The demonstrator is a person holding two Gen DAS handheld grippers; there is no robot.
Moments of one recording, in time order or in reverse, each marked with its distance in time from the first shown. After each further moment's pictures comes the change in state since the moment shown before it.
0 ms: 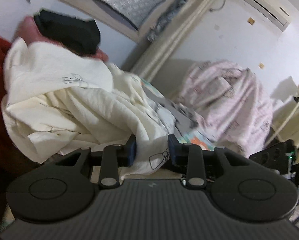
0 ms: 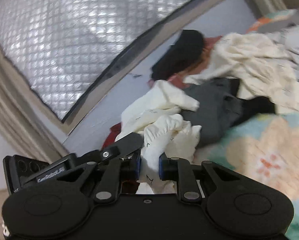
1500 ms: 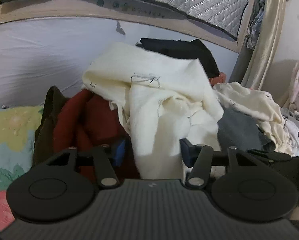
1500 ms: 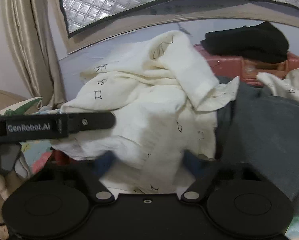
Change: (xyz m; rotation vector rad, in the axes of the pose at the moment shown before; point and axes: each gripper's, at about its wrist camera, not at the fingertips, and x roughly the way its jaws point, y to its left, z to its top) left arm -0.029 0.109 0.043 0.105 -0.136 0.700; right arm 0.211 0.049 0.000 -0.571 0.266 0.050
